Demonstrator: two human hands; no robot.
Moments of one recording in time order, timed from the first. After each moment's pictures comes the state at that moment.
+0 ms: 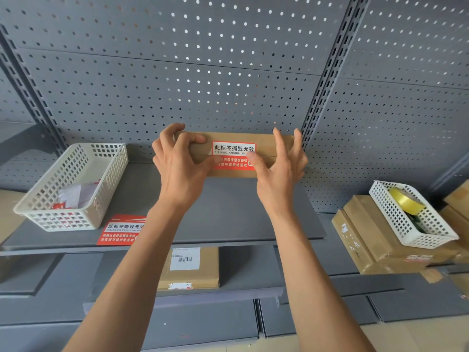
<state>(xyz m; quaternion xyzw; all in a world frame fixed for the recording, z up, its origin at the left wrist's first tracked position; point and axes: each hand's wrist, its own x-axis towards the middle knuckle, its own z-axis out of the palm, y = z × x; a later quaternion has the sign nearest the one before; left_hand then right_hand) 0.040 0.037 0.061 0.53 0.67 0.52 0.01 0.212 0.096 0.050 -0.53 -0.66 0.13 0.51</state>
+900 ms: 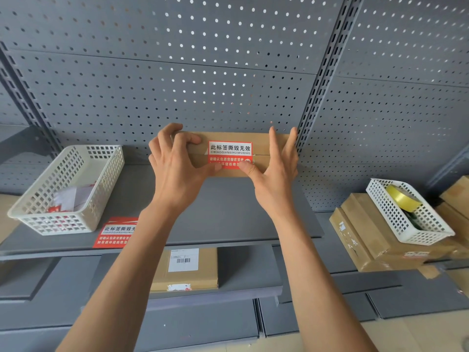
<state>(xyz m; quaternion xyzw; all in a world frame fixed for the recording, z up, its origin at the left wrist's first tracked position) 0.038 0.037 0.061 0.56 0.67 0.49 -0.02 0.219 0.093 0.051 -0.52 -0.71 0.15 0.45</state>
